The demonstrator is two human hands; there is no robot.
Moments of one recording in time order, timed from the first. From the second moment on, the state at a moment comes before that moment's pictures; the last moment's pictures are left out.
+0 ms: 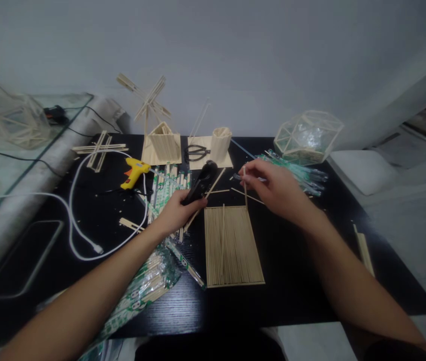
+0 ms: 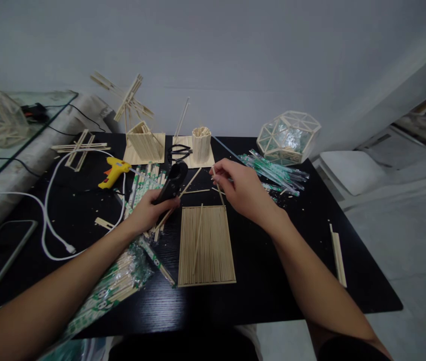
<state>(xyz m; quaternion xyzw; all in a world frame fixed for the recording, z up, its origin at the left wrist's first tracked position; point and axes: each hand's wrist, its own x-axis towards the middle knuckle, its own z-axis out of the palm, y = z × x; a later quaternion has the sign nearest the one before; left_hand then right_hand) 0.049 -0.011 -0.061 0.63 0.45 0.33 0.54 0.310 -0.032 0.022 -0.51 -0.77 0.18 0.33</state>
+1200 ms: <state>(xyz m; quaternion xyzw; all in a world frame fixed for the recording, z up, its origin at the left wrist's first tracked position) 0.048 -0.011 -0.060 0.63 0.44 0.33 0.56 0.294 -0.037 0.013 -0.43 -0.84 0.16 0.29</state>
